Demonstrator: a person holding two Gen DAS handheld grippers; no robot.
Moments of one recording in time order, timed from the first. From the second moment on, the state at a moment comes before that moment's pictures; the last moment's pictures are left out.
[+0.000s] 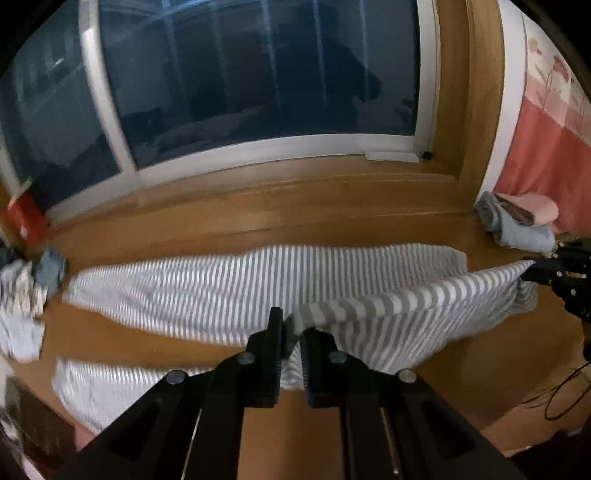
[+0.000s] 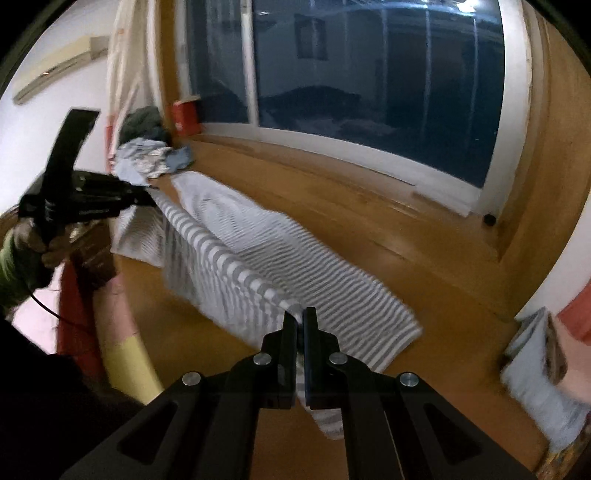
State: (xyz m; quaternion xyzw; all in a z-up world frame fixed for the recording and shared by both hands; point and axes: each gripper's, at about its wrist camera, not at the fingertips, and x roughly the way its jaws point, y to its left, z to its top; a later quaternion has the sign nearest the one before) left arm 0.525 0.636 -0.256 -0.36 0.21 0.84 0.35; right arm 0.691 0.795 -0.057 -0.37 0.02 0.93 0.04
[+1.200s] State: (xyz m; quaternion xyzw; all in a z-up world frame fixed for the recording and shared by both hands) left arm 0.379 0.782 -0.404 -0.47 0.25 0.76 0.37; right arm 0.609 0.915 -0.153 -0.46 0.13 0.84 0.26
